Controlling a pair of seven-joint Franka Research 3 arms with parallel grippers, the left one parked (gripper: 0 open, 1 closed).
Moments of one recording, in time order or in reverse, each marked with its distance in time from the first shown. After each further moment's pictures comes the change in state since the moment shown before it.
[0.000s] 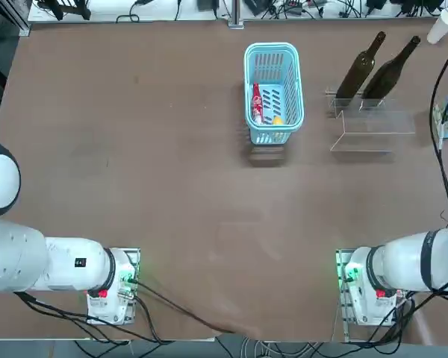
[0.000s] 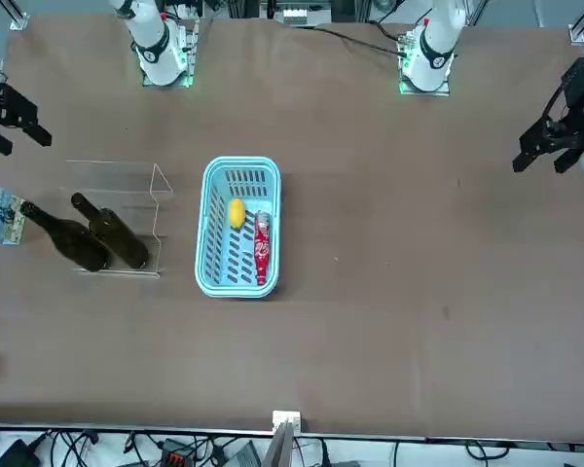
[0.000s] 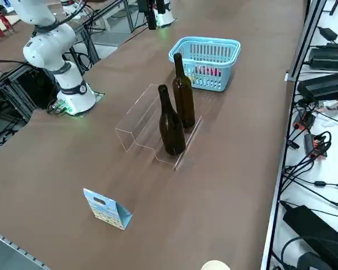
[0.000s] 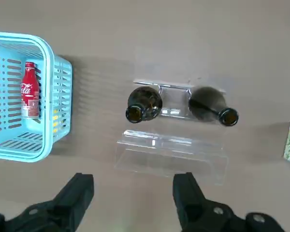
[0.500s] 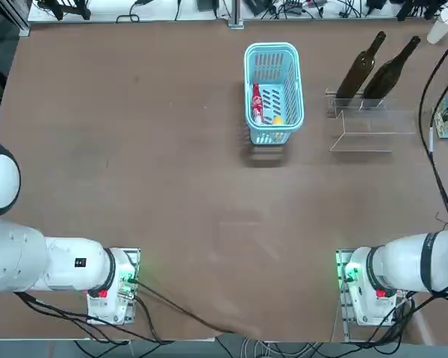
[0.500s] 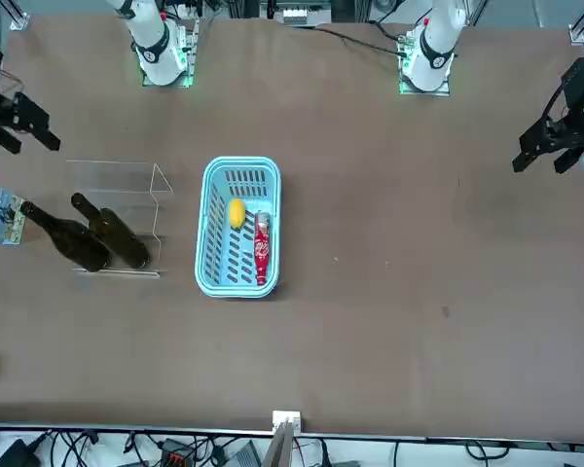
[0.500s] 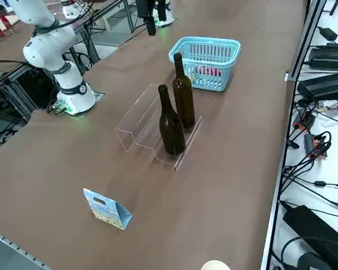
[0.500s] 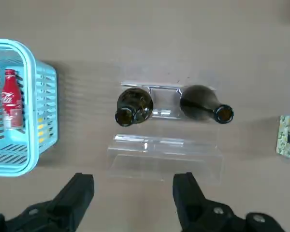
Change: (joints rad) arm 0.001 -0.040 0.037 -0.112 -0.074 0.114 0.066
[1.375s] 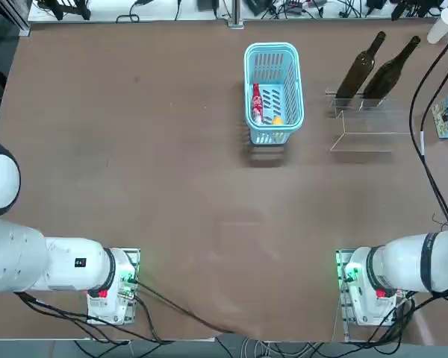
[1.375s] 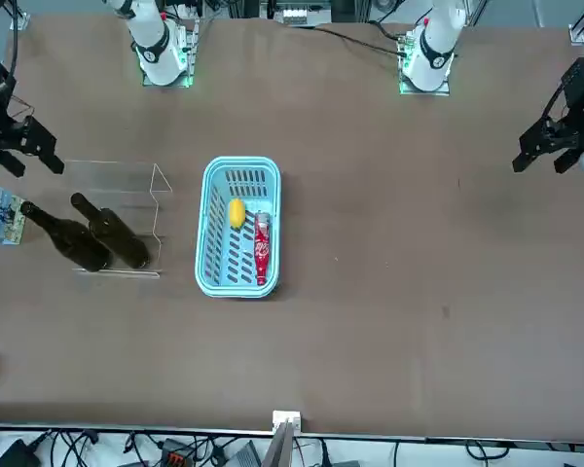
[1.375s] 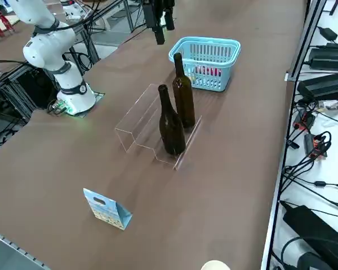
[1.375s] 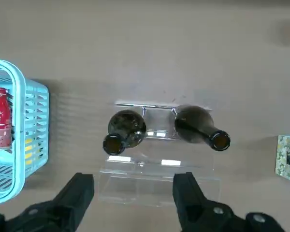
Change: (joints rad) arm 0.000 0.012 -0.025 -0.059 0.004 0.129 -0.023
